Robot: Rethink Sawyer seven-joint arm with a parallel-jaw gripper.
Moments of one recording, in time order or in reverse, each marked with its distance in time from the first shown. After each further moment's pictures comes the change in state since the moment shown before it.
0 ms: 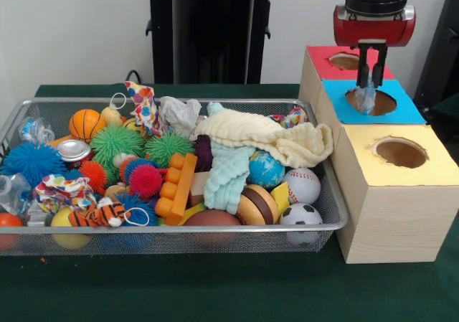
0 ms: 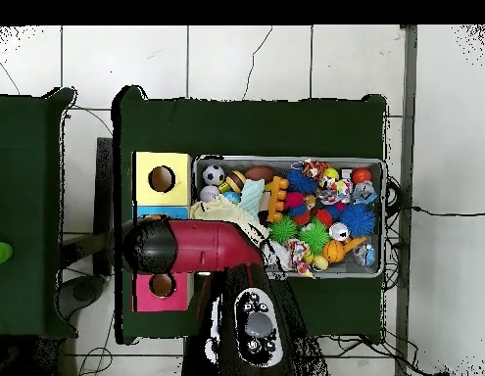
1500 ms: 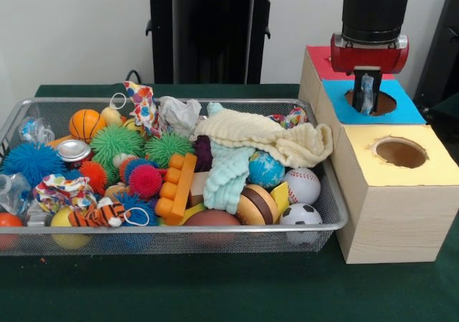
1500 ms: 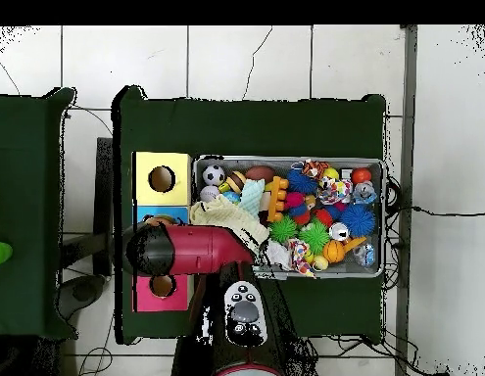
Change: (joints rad) arm 0.044 0.085 -0.042 -0.004 -0.003 -0.142 0.000
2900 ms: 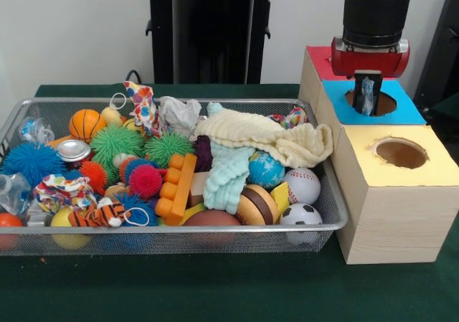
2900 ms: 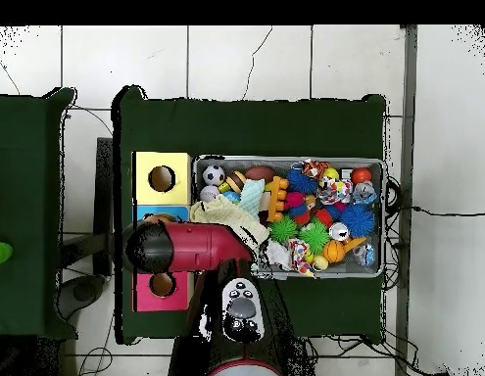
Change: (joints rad) arm 0.012 0.017 -0.011 -0.022 0.000 0.008 0.000
